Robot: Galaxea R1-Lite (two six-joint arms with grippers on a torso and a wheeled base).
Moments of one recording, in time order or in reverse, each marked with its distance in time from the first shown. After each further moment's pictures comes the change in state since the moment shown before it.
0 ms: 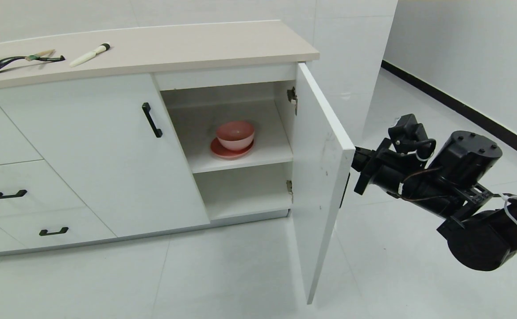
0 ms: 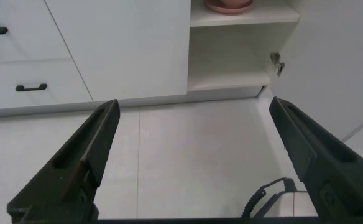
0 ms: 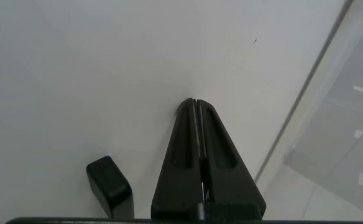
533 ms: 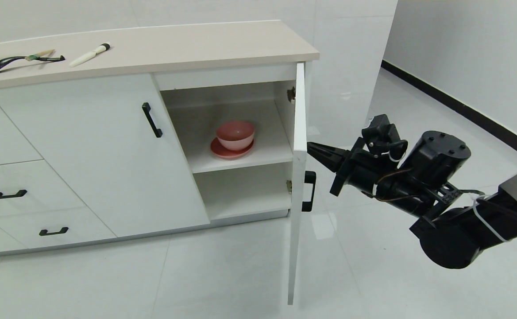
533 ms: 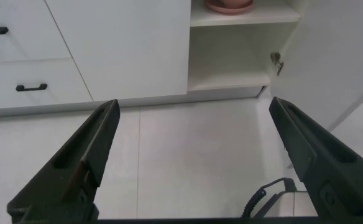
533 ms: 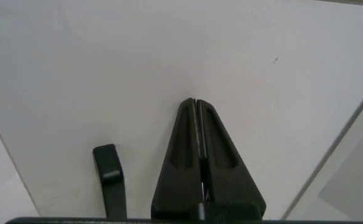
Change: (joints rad) left arm 0.000 0.000 0.000 0.000 0.000 0.000; right arm 0.098 0.067 -0.104 -0.003 0.000 0.008
